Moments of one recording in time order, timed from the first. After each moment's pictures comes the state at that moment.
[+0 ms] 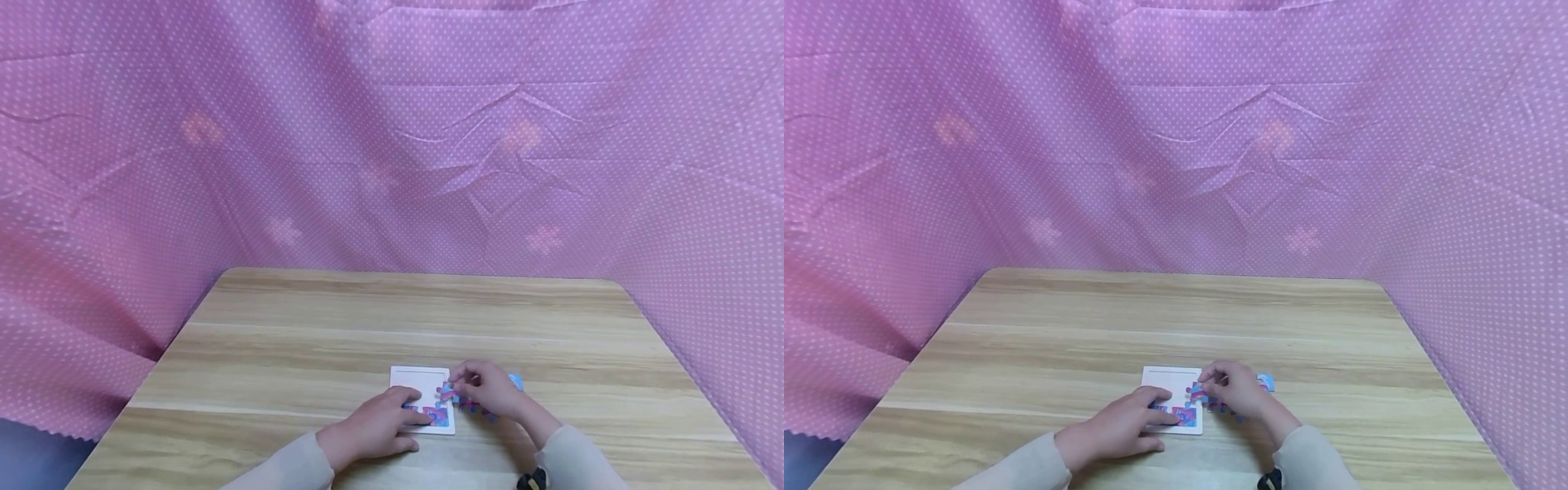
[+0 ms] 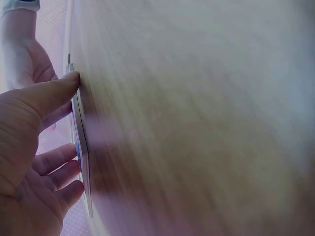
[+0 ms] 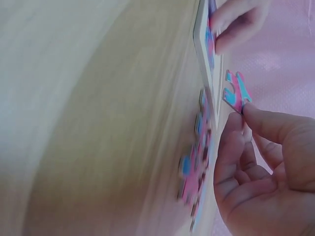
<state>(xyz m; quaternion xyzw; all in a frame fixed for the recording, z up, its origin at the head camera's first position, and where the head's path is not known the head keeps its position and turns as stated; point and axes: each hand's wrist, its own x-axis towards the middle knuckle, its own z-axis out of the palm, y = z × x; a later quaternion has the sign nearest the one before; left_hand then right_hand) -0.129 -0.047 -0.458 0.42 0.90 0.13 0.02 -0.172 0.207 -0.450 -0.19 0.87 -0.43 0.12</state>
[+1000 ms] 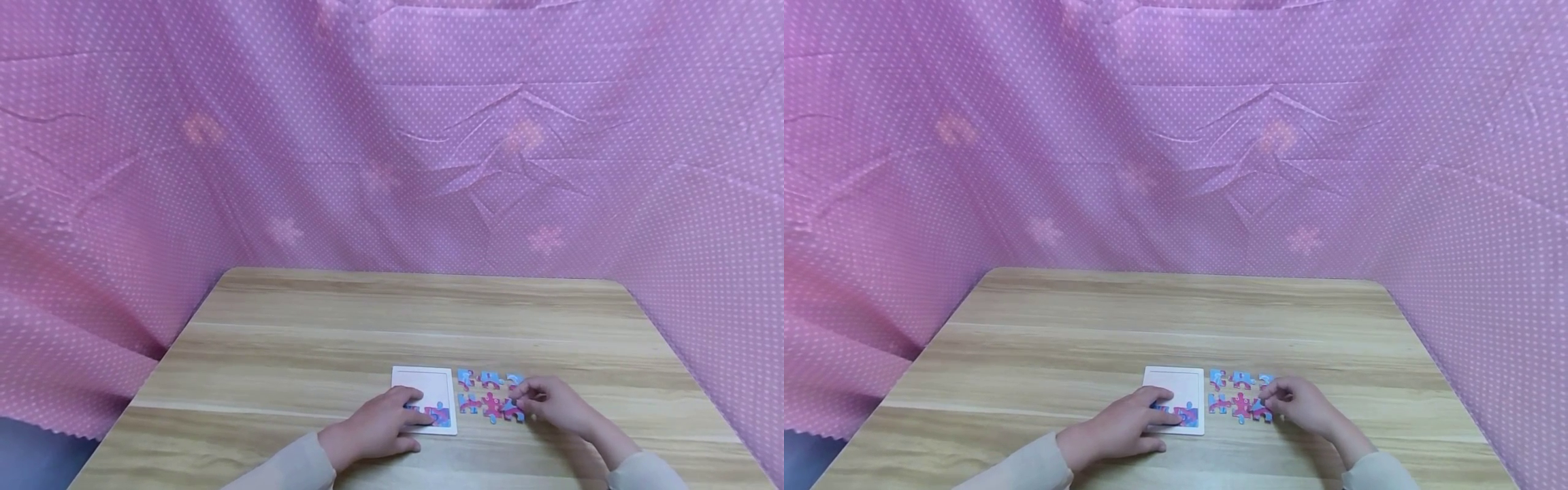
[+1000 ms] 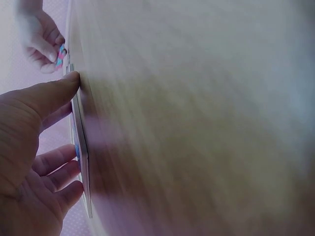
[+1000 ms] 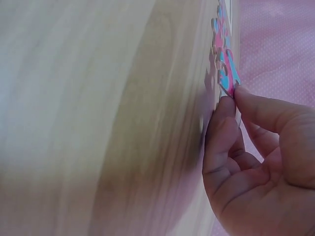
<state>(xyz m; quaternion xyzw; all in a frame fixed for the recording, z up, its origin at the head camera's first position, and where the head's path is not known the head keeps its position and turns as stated) -0.130 -0.046 -0.460 0.41 0.90 0.12 0.02 -0.155 0.301 -0.453 -0.16 0.86 -0.46 0.15</state>
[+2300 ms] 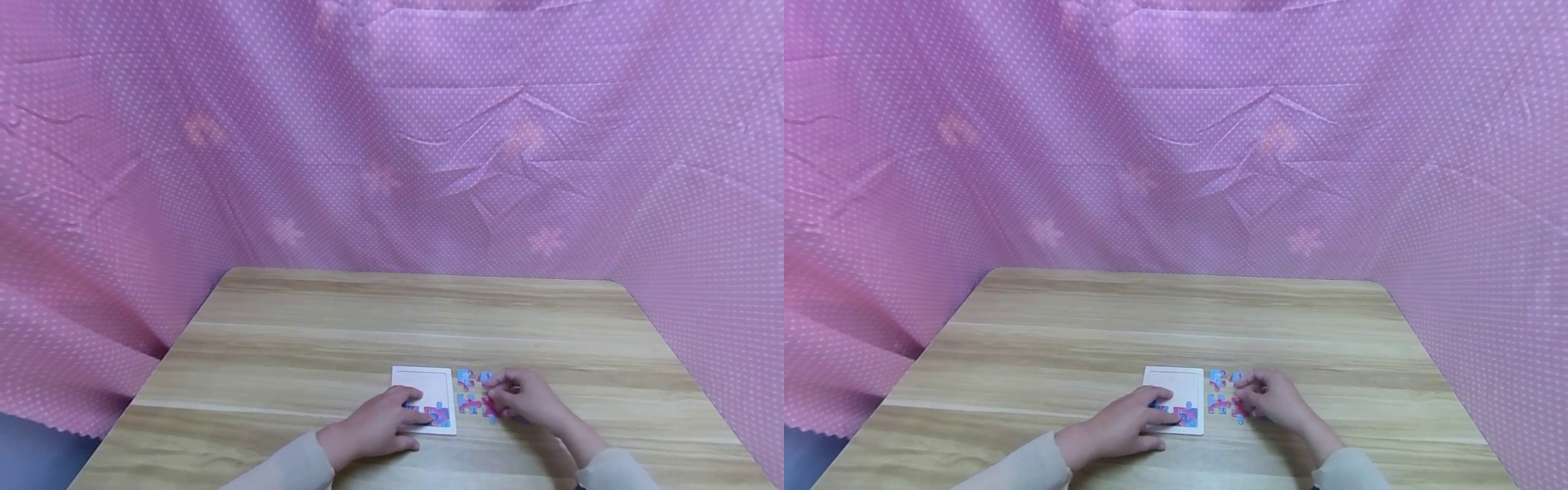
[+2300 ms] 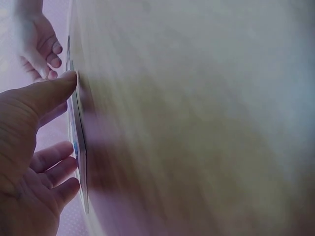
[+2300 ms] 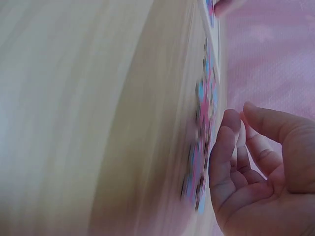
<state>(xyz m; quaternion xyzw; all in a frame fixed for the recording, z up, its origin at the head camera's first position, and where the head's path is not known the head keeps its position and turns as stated) -0.134 -0.050 -0.459 0.42 0.90 0.14 0.02 -0.160 0.256 -0.451 -0.09 0.84 -0.52 0.14</state>
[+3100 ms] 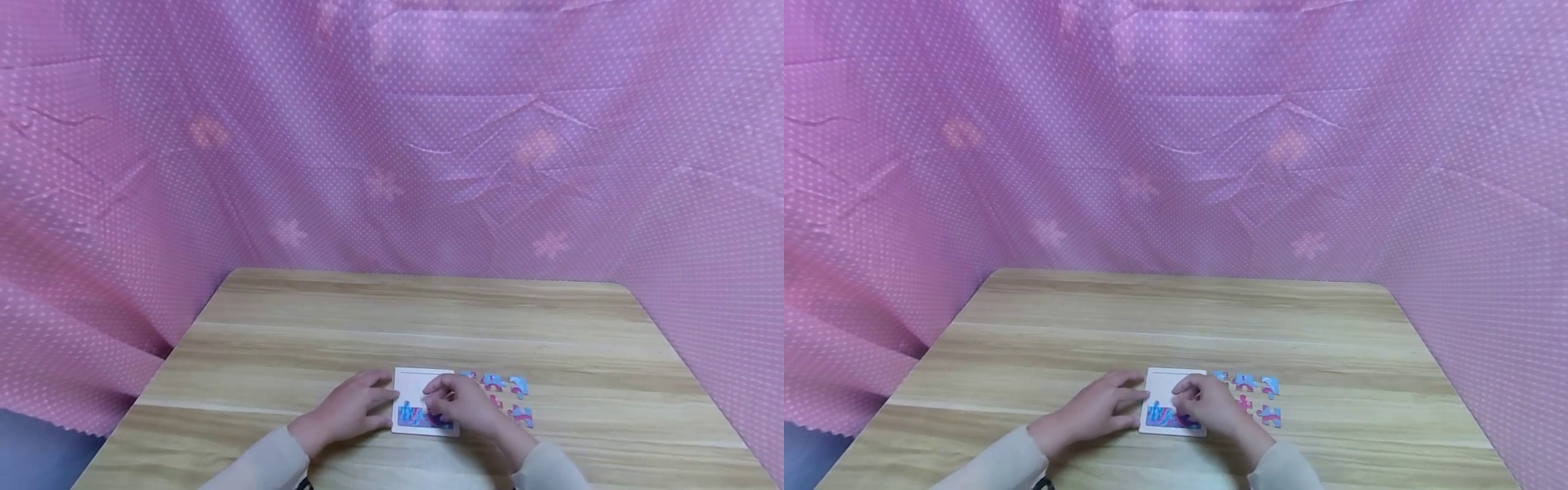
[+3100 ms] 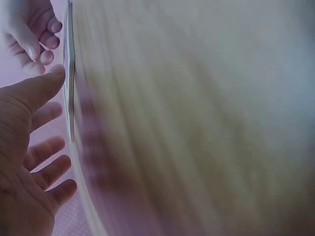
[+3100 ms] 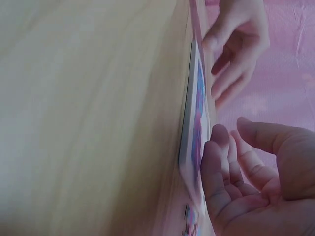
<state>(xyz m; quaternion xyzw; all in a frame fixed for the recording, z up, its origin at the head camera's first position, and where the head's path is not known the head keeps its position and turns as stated) -0.163 -0.089 -0.461 0.34 0.93 0.16 0.01 -0.169 0.160 -0.451 -0.18 0.82 -0.53 0.16</state>
